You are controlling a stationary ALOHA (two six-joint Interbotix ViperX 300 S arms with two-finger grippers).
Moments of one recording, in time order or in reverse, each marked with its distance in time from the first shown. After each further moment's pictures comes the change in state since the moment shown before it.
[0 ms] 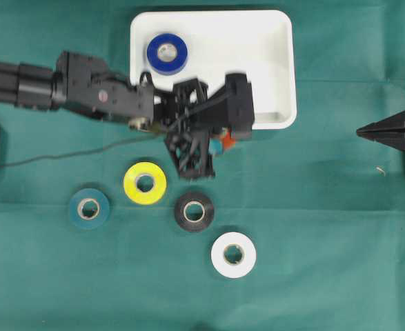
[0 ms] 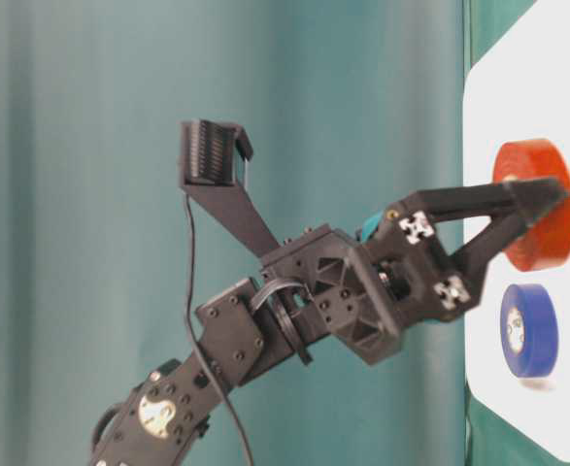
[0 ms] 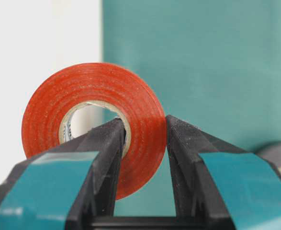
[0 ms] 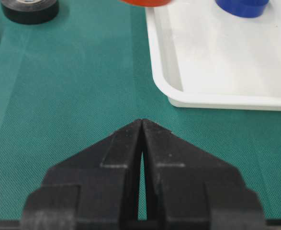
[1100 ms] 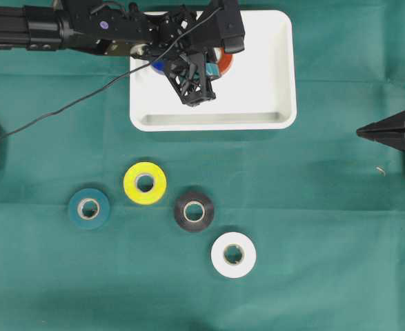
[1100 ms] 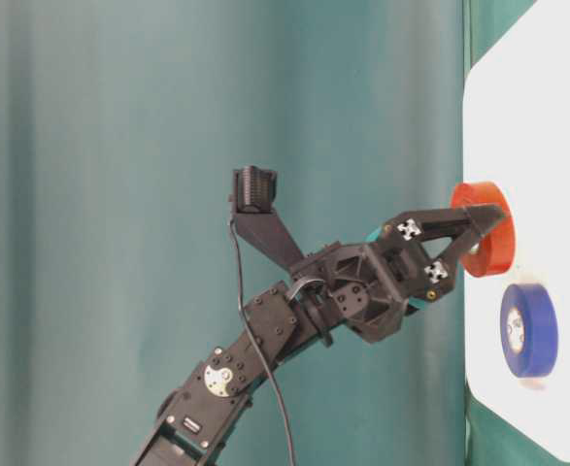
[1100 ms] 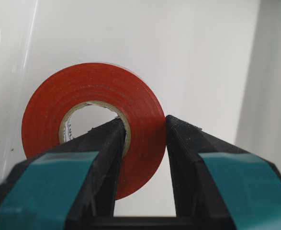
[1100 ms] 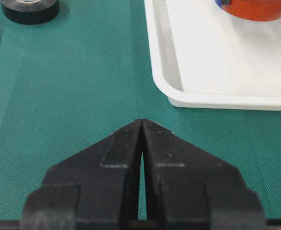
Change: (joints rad) left arm 0.238 0.055 0.000 0.002 -0.089 0.129; right arm 0.000 0.000 0.000 0.000 -0.002 0.000
